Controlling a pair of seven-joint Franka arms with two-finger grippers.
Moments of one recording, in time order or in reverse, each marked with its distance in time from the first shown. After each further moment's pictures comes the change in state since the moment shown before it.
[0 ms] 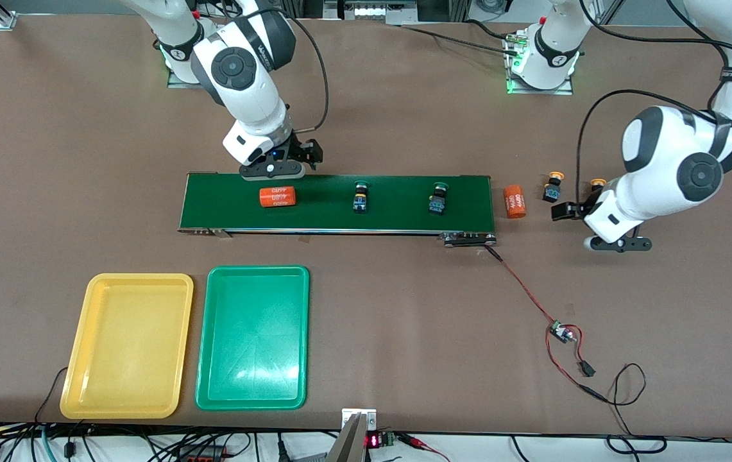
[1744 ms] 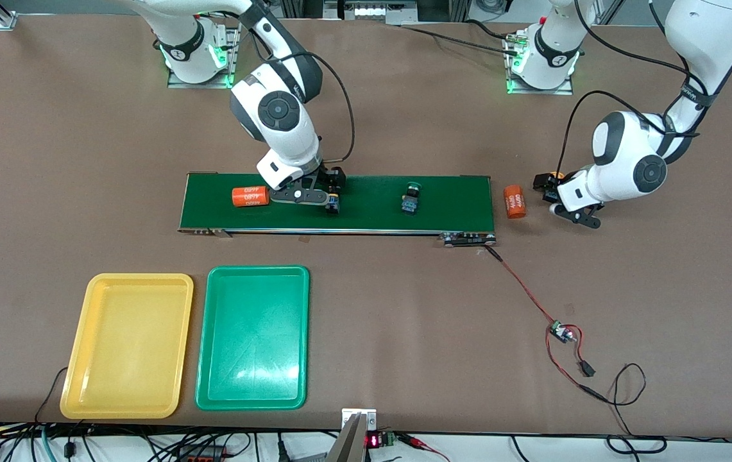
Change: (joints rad) left arm 0.069 0.090 -0.001 -0.343 0.003 0.311 0.292; right arm 0.053 0.231 -0.002 0.131 -0.087 0.047 0.138
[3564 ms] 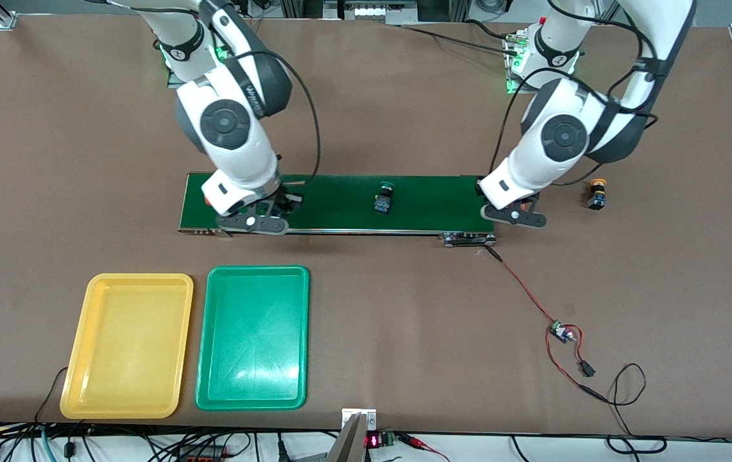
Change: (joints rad) left arm -0.430 -0.103 -0.029 0.318 0.001 -0.216 -0.578; right arm -0.120 -0.014 -0.047 0.310 -0.057 -0.314 -0.167
